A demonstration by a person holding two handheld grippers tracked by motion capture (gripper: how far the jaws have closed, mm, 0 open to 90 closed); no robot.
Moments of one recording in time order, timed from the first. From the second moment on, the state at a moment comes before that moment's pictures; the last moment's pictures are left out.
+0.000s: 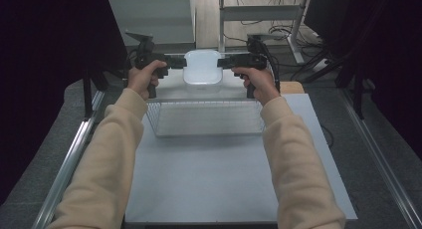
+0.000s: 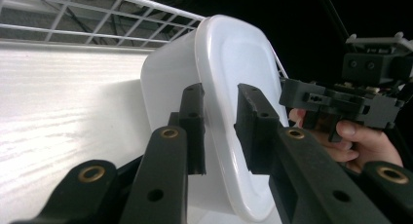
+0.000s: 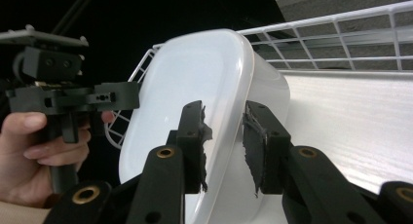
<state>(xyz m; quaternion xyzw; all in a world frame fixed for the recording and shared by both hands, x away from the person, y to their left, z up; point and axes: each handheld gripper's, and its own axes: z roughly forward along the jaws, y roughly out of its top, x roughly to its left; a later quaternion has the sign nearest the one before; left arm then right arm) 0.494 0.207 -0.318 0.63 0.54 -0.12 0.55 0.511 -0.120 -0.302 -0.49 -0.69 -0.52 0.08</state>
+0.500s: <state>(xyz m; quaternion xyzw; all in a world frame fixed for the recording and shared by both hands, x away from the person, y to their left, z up) 0.492 0.204 -0.317 0.62 0.53 -0.11 0.56 0.510 -0.115 -0.304 -0.49 -0.69 -0.53 0.05</state>
